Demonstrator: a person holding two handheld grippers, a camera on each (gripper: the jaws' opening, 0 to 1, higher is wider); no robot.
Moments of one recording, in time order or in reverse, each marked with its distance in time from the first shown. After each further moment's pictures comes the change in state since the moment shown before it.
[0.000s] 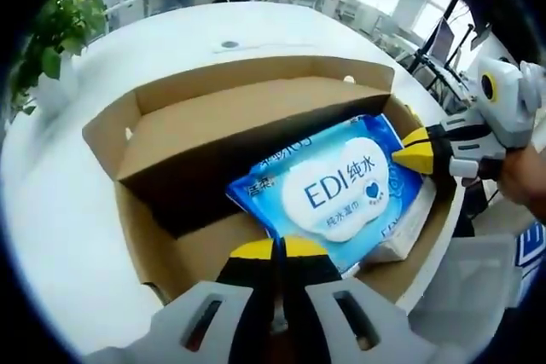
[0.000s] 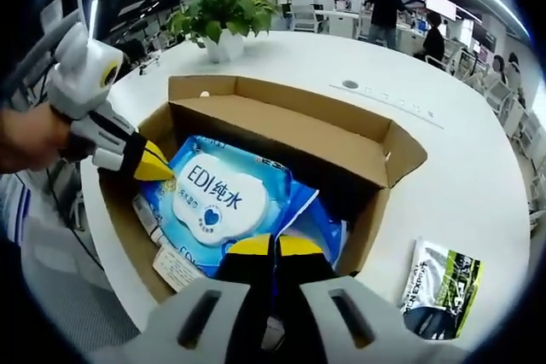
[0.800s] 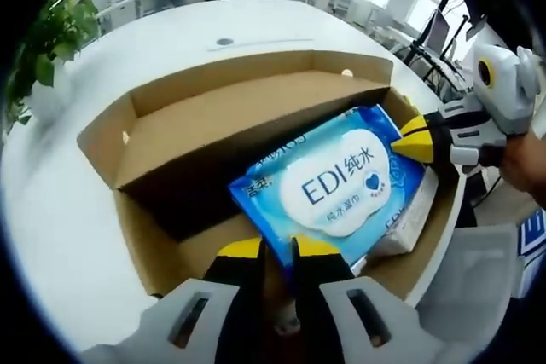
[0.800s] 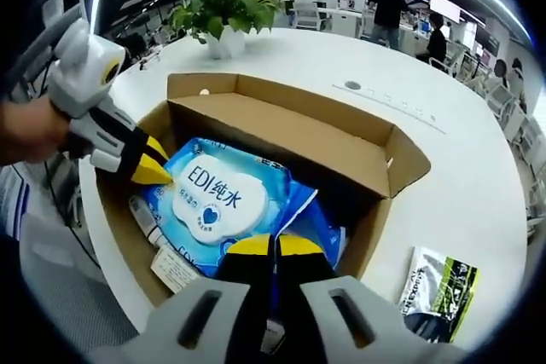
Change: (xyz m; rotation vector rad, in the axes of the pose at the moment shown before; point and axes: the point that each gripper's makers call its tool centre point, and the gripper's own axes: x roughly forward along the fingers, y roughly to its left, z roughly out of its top) left arm 0.012 0.009 -0.003 0.043 0.036 0.006; right arm 0.007 -0.001 0.003 -0.024 0.019 -0.003
